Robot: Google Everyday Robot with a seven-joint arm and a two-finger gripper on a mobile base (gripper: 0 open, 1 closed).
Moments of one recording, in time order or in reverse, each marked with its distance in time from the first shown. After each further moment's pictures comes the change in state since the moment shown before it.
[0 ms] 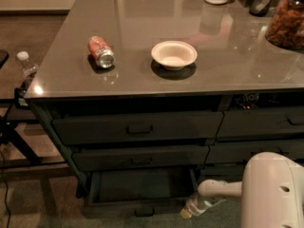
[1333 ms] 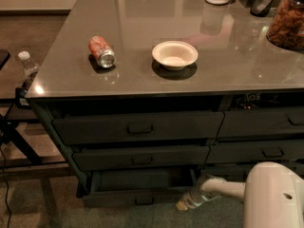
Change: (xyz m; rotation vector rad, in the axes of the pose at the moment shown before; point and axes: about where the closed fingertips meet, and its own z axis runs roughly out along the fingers) arm -0.035 -0.020 0.015 -0.021 -0.091 -0.037
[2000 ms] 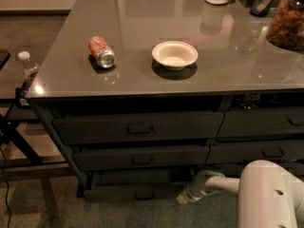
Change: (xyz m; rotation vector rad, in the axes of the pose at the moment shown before) arm -0.024 -0.032 0.002 0.056 -0.025 -0.006
